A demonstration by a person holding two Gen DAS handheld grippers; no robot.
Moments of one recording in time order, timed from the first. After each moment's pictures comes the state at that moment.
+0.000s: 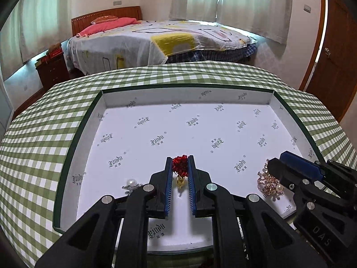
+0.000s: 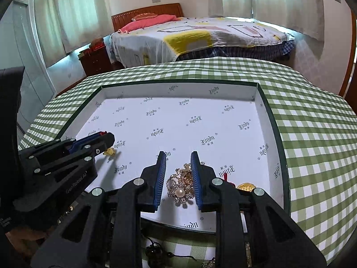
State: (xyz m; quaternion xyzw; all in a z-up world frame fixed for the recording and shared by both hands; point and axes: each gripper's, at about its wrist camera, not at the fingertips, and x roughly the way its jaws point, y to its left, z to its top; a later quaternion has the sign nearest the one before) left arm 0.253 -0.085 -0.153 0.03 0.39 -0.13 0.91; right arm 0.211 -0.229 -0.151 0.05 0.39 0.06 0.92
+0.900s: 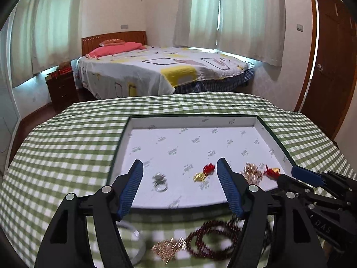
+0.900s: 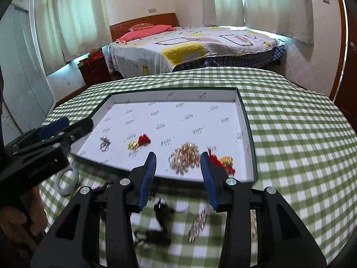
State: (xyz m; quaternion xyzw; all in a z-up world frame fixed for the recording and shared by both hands) left arm 0.184 -0.052 -0.097 0.02 0.31 -0.12 0.94; right arm 0.134 -0.239 -0.118 0.06 0.36 0.04 0.93
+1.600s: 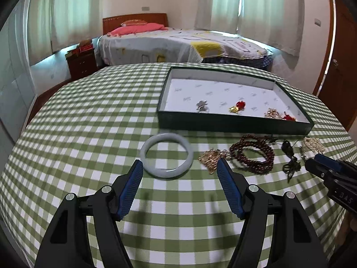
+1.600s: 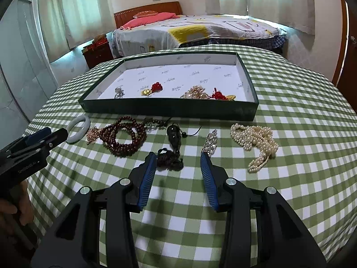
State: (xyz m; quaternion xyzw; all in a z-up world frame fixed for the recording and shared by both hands) left arm 0.115 0.008 -0.146 0.01 0.37 -0.06 0.93; right arm 0.068 -0.222 -0.154 0.05 0.39 0.06 0.92
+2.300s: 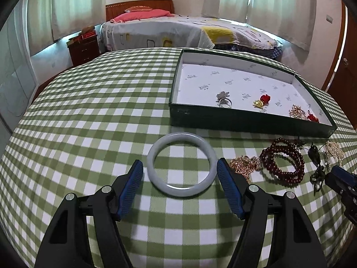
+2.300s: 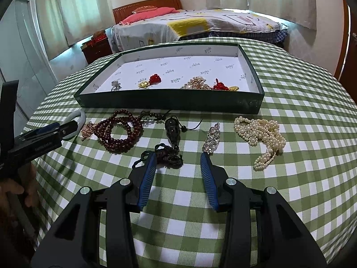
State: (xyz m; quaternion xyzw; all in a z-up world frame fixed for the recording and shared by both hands) left arm 0.153 0.023 -0.169 0.00 0.41 -0.05 0.91; right arm 0.077 -0.222 -0.167 0.05 0.41 0.06 0.91
